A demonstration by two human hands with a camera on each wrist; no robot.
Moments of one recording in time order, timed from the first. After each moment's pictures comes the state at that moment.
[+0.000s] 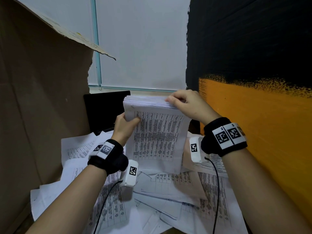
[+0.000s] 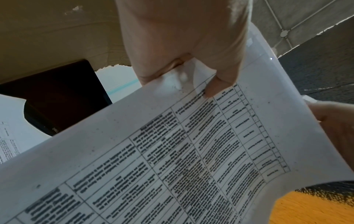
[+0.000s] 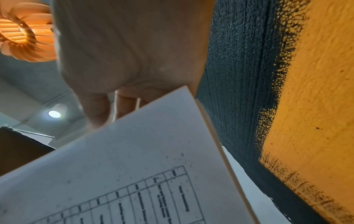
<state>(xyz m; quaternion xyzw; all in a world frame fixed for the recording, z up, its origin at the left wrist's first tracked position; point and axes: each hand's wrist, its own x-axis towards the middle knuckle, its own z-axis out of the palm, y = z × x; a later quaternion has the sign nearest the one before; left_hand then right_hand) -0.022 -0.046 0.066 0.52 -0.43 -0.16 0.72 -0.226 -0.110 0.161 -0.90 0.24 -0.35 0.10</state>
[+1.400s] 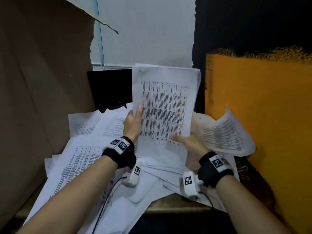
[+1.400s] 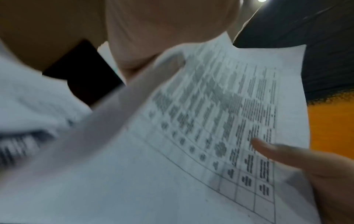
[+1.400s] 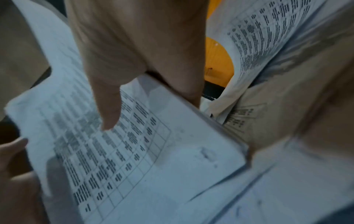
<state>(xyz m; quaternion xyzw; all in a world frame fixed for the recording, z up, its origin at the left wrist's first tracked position) -0.046 -0.036 -0.007 0.66 -0.38 -0.12 0.64 -0.242 -0.095 -0.024 -0.66 0.37 -0.32 0.57</state>
